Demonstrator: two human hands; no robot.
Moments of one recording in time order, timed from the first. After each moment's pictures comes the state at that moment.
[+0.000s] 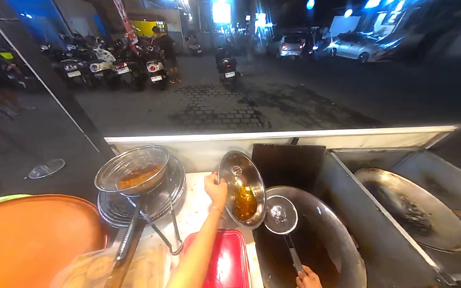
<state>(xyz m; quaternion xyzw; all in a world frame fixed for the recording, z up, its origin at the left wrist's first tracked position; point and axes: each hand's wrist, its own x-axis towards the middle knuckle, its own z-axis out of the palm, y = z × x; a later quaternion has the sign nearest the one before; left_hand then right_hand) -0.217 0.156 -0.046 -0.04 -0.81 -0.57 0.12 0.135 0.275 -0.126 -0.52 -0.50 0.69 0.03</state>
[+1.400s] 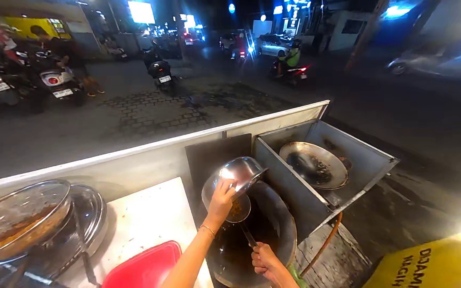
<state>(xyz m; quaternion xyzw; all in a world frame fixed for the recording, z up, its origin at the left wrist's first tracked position) -0.047 0.311 -0.047 -0.62 -0.60 -0.46 0.21 0.178 0.332 -0.119 -0.48 -0.34 0.81 0.05</state>
